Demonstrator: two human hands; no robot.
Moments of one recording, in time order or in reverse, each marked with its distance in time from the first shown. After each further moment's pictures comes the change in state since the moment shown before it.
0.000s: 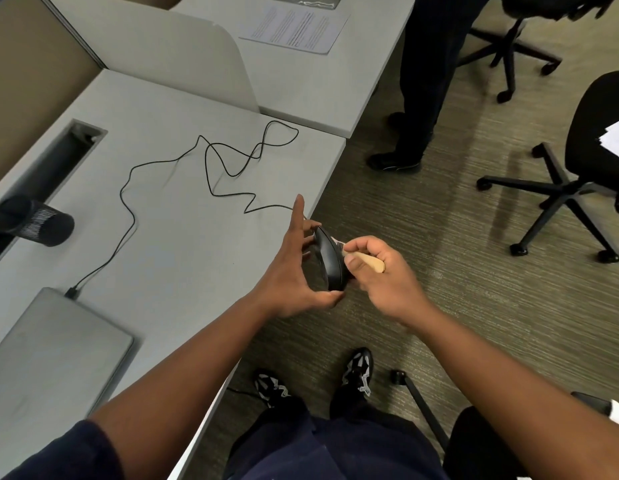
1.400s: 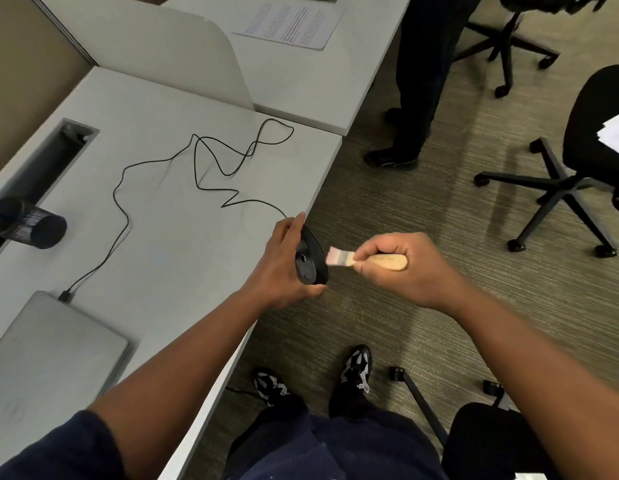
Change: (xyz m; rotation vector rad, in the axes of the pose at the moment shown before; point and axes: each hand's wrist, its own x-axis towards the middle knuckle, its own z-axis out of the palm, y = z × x) left_hand 0.013 -0.016 -0.006 0.342 -0.003 -0.054; right_hand 0.007 -0.018 -0.054 -0.347 -0.212 -0.244
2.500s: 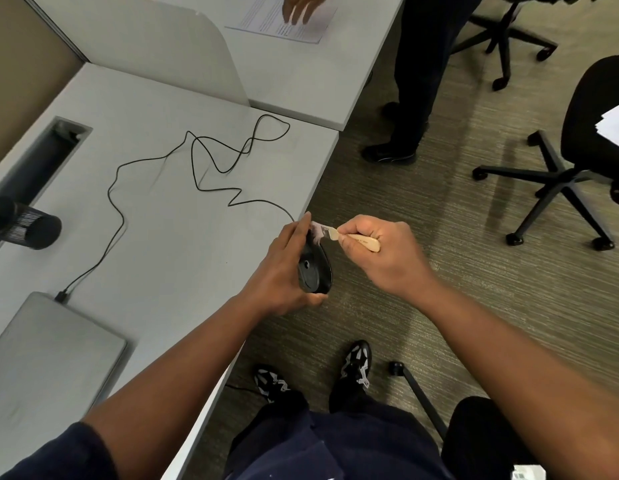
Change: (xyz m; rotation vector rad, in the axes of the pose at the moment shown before) left_hand -0.009 0.005 0.003 0.038 -0.063 0.058; right_hand 0.021 -0.013 0.026 -0.041 0.202 0.009
